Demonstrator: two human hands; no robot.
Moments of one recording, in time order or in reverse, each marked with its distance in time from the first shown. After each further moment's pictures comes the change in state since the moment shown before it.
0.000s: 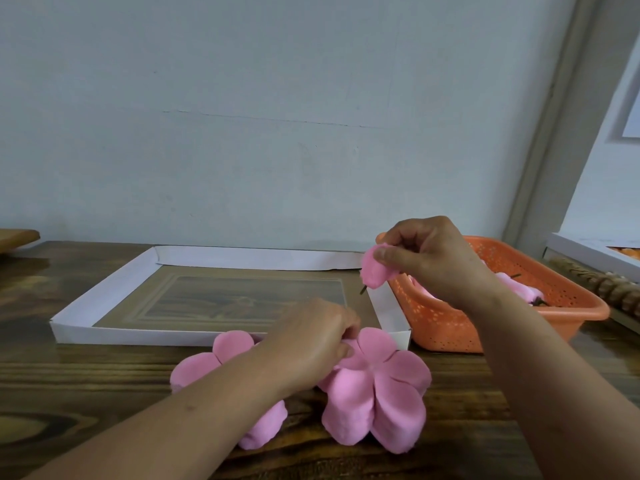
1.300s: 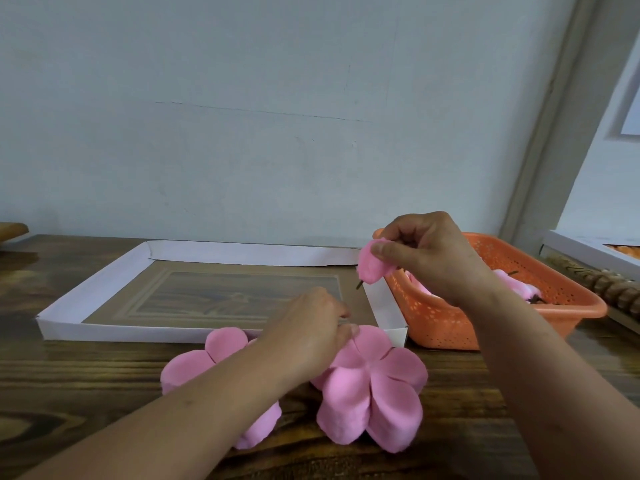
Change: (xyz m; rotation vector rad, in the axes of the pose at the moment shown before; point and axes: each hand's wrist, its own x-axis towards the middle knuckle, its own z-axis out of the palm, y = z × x) left_hand 0.007 0.003 0.002 -0.019 0.002 -0.150; right_hand -0.001 -0.002 0.001 0.029 -0.025 -0.018
